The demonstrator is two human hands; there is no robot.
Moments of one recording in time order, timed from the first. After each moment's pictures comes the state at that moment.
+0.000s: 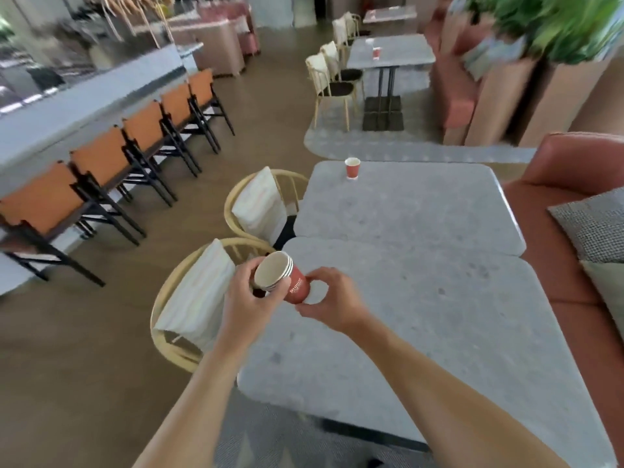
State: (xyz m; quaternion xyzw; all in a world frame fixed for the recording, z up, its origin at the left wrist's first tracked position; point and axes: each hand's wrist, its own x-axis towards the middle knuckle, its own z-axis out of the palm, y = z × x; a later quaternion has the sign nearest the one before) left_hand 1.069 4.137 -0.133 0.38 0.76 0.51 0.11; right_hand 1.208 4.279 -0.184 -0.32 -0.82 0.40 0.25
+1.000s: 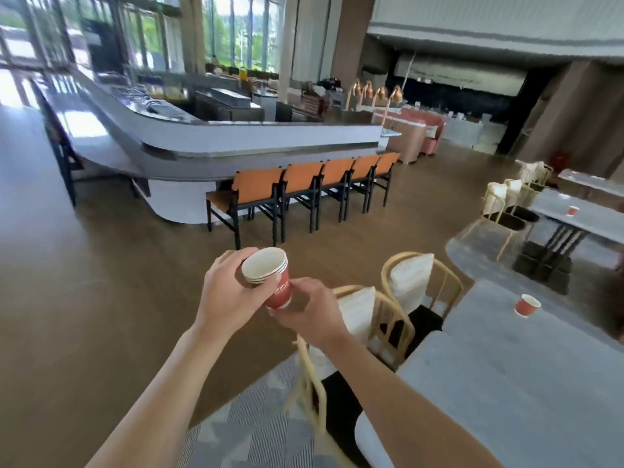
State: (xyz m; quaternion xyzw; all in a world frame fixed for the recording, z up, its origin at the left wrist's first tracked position) left_hand 0.875 3.743 -0.055 0.22 0.77 0.56 -0.19; right_hand 0.927 3.930 -0.079 0.02 -0.91 0.37 0.19
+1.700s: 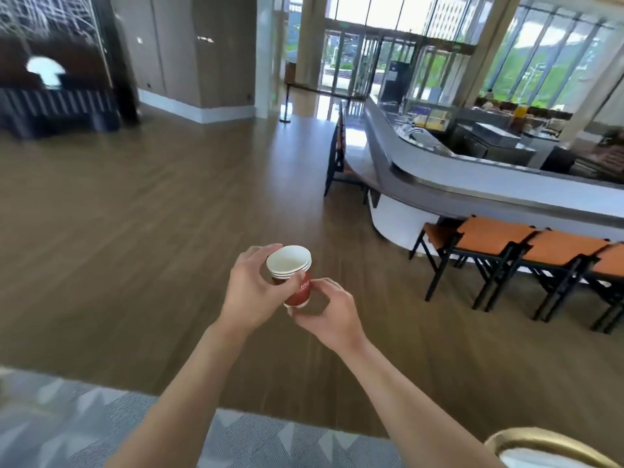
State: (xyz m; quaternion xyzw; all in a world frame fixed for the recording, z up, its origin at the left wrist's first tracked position) left_hand 0.891 3.471 -0.068 -0.12 0.79 0.49 -0.35; right_hand 0.802 3.631 -0.108 0.34 -0.82 0.46 0.05
